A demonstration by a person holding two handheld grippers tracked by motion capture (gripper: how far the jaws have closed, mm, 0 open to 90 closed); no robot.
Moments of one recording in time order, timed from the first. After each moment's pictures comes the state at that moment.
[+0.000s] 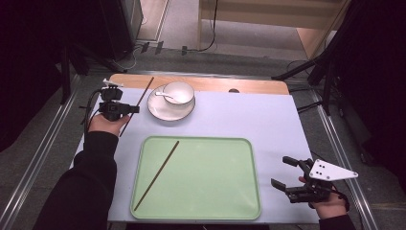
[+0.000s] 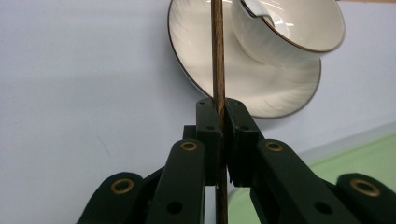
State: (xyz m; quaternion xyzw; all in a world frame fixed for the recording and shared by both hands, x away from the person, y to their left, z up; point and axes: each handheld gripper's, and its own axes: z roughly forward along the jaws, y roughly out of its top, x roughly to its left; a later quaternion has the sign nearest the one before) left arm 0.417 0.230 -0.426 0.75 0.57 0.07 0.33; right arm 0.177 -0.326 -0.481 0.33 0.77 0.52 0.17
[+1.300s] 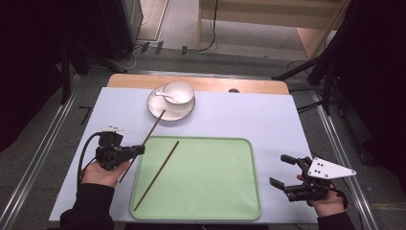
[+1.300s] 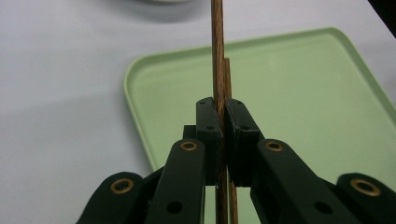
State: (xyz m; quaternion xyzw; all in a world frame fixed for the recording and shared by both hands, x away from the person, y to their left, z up) left arm 0.286 0.218 -0.447 0.78 0.52 0.03 0.36; right arm 0.181 -0.322 -0.479 0.32 0.77 0.52 0.17
